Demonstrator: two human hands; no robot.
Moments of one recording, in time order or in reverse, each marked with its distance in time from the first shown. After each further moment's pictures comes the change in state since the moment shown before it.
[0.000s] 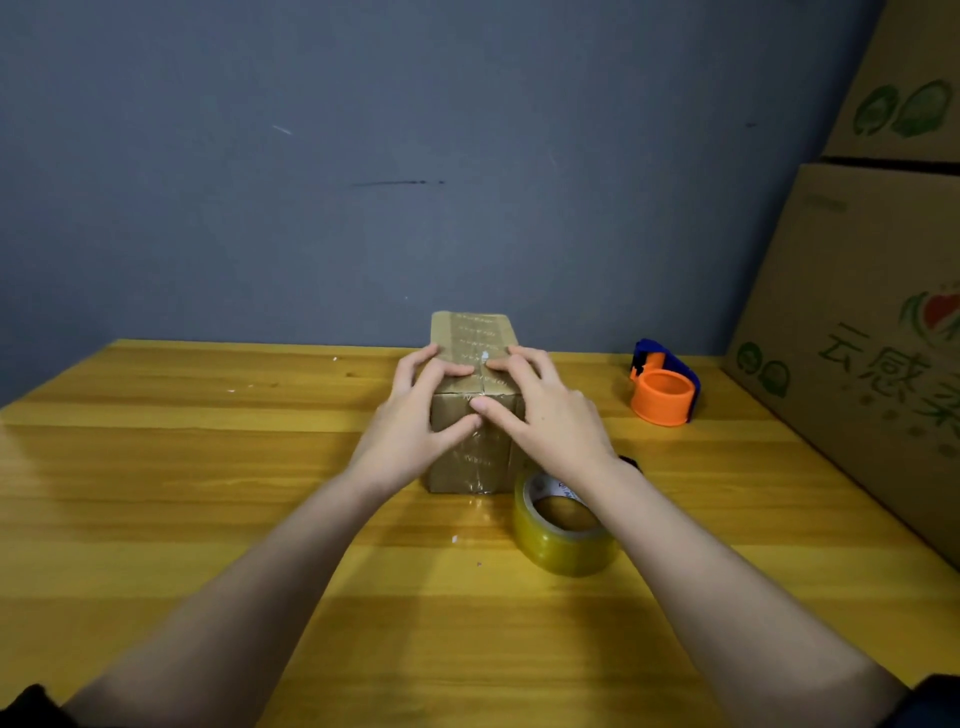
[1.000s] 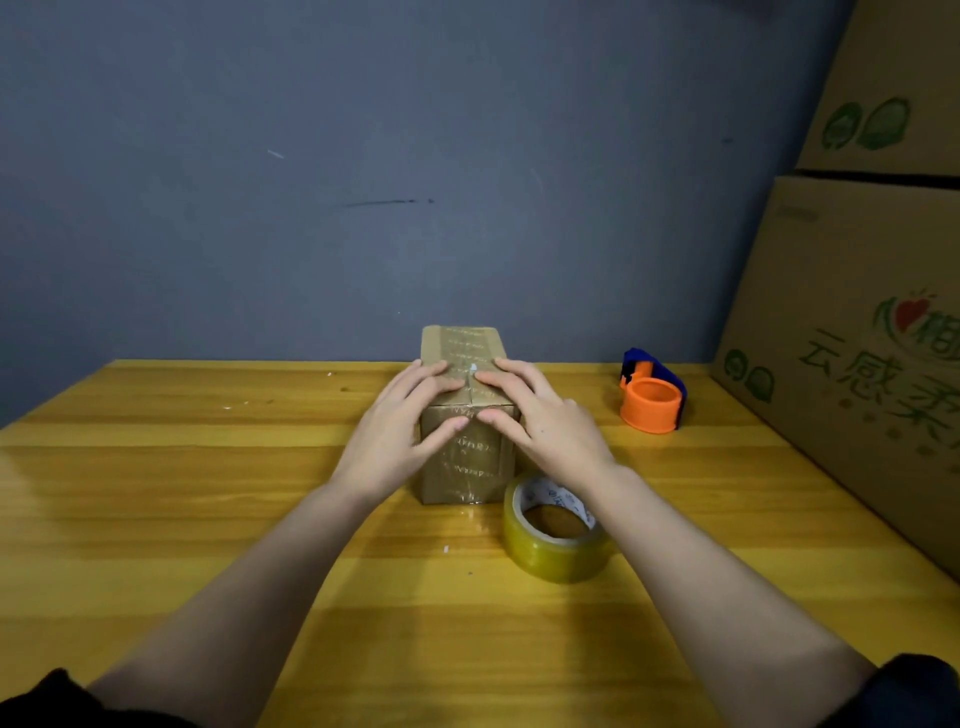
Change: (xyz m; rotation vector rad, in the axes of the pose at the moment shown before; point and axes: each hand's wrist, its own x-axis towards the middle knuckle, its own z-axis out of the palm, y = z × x) left_hand 0.004 -0.012 -0.002 0.145 0.013 0.183; right_hand 0.001 0.020 -0.001 0.042 -0.043 -0.103
